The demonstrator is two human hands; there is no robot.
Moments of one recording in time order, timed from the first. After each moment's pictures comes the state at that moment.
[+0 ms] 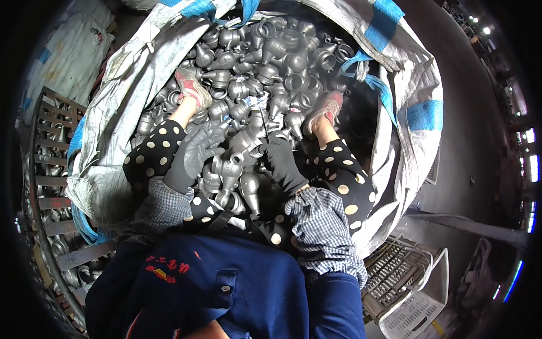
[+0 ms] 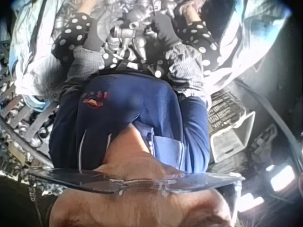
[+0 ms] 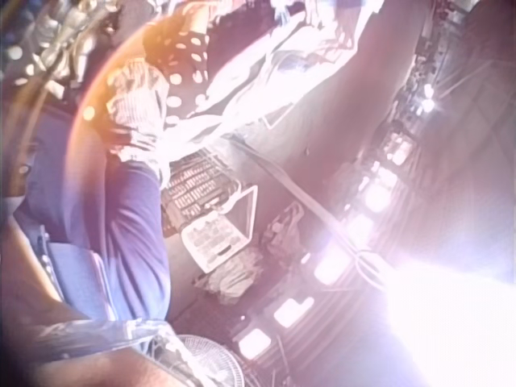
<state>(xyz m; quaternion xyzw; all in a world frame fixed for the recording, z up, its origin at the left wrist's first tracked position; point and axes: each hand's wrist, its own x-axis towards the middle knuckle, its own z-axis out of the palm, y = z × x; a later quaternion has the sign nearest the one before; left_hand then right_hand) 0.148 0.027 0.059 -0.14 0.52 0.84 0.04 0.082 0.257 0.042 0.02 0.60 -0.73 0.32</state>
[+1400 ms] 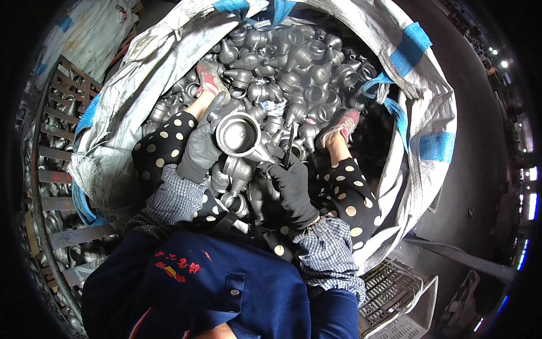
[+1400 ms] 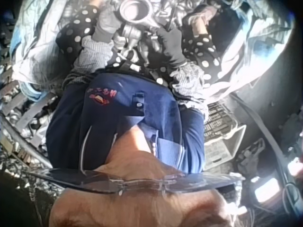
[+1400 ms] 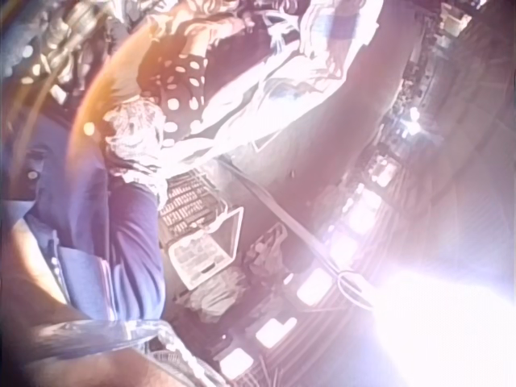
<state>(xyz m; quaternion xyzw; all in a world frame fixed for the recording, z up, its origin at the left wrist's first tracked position) 0.126 0.023 0.060 0.07 0.23 0.97 0.00 0.117 0.252 0.084 -0.01 0.55 -0.79 0.28</state>
